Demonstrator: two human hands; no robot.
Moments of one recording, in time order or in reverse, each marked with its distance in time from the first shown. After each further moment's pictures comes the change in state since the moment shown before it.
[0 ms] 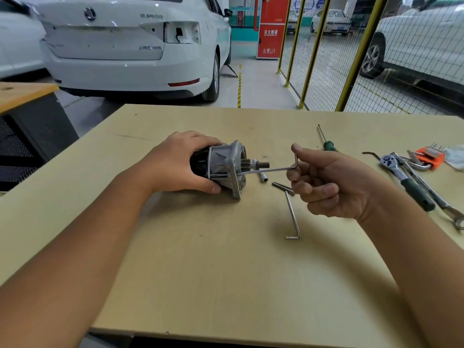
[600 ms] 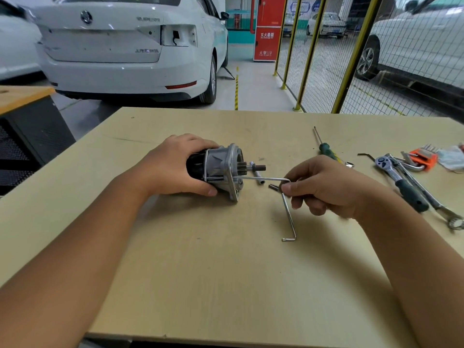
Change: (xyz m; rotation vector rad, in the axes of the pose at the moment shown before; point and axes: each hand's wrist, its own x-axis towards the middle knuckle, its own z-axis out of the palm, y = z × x) left_hand -0.002 0.003 -0.003 0.004 -0.009 -0.020; right_hand 0.009 0.010 -0.014 -0.646 0.319 -0.234
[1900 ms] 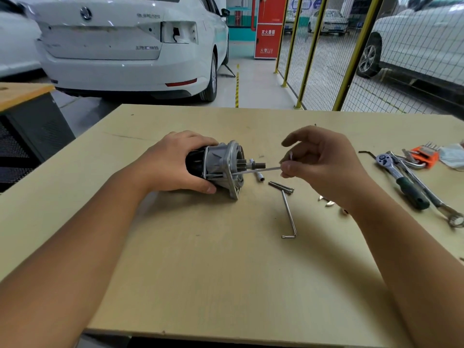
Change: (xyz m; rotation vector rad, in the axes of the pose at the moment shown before) left_hand 0.001 0.000 0.000 -0.002 -0.008 0.011; right_hand -0.002 -0.009 0.011 0.044 0.324 -0.502
